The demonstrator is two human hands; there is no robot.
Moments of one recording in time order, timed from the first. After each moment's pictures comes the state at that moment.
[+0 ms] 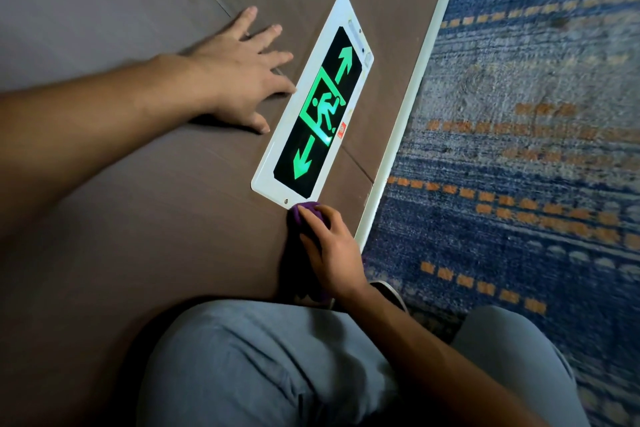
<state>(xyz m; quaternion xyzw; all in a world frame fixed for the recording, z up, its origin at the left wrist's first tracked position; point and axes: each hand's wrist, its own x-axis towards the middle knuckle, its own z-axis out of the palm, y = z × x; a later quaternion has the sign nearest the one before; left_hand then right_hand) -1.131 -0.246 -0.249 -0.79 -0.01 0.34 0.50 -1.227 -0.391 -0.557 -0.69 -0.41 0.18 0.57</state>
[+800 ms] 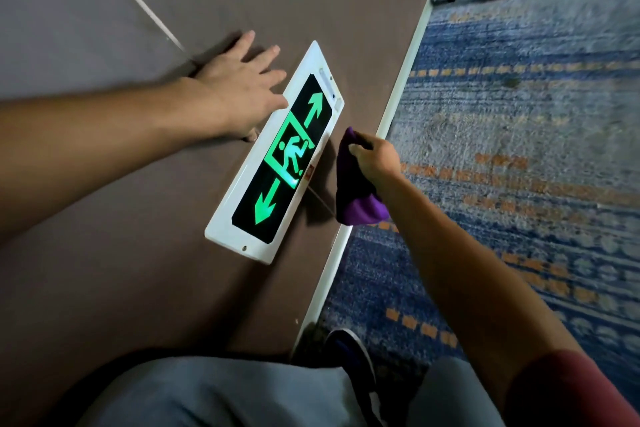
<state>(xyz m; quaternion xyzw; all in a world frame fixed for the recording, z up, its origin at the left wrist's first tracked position) -1.071 -0.237 -0.272 -0.79 -0.05 0.32 0.53 -0.956 -0.319 -0.536 -0.72 -0.20 0.31 0.59</state>
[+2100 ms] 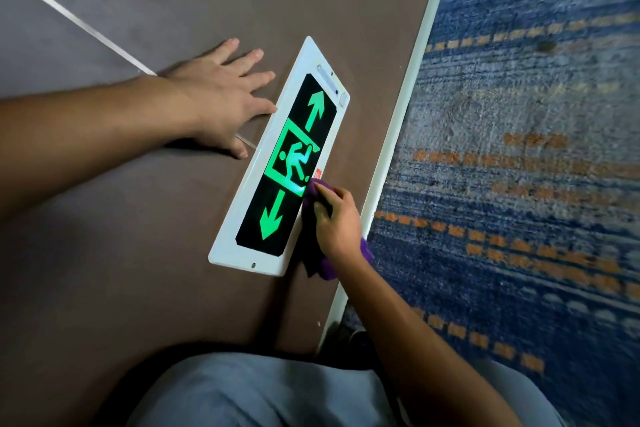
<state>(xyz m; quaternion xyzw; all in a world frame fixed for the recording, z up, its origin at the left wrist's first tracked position) -1.052 -0.222 -0.256 -0.77 -0.05 0.40 0.49 -1.094 -0.325 -0.540 -0.68 -0.20 0.31 0.64</state>
